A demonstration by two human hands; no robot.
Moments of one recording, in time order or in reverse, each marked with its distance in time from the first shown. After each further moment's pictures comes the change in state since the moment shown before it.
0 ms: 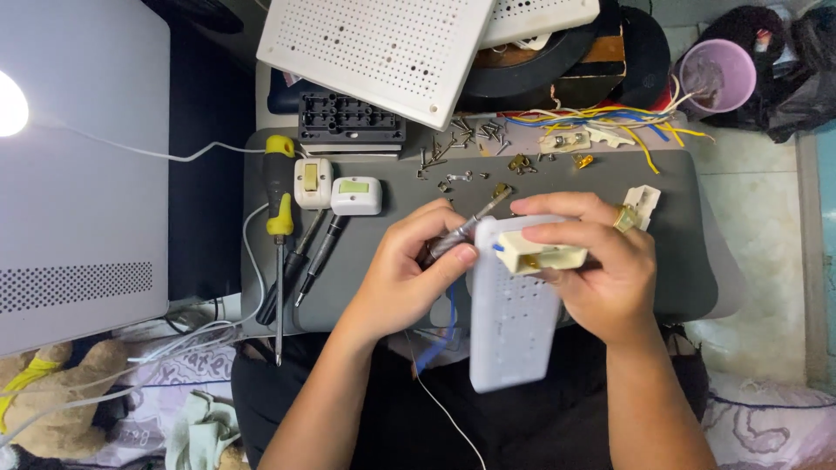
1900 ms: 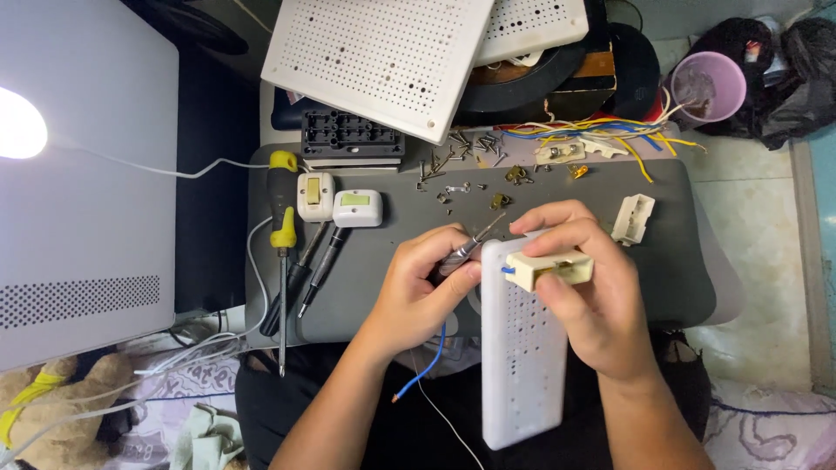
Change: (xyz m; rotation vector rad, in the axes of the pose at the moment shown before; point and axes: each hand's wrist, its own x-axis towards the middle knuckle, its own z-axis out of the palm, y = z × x) left_hand -0.002 -0.006 0.014 -0.024 0.034 0.091; right_hand -0.005 -0.024 0.005 0.341 0.047 0.356
